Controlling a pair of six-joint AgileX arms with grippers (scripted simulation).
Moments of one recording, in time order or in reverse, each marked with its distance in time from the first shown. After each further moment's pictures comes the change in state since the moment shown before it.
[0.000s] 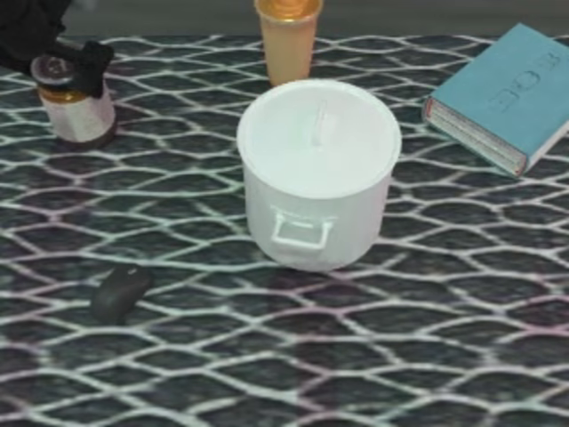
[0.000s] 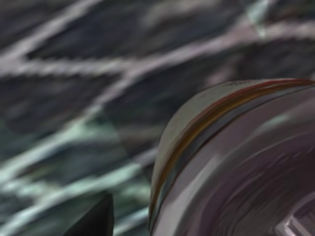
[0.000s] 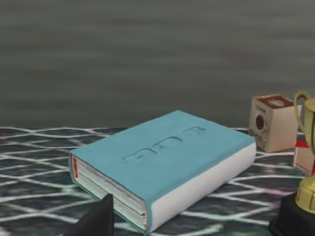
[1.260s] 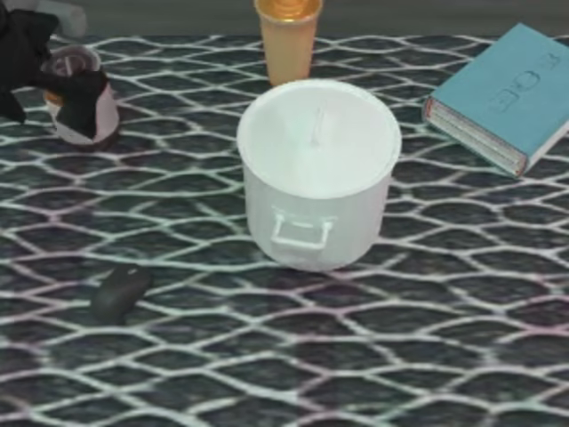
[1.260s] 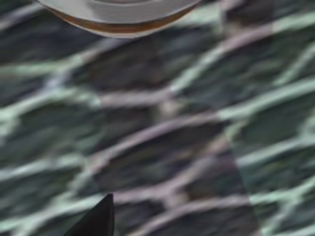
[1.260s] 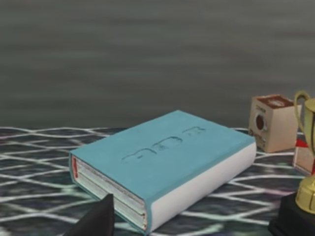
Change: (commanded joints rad) left arm -0.012 -0.415 -0.546 0.008 0.015 -0.087; right arm 0.000 0.000 0.000 0.000 0.000 0.000
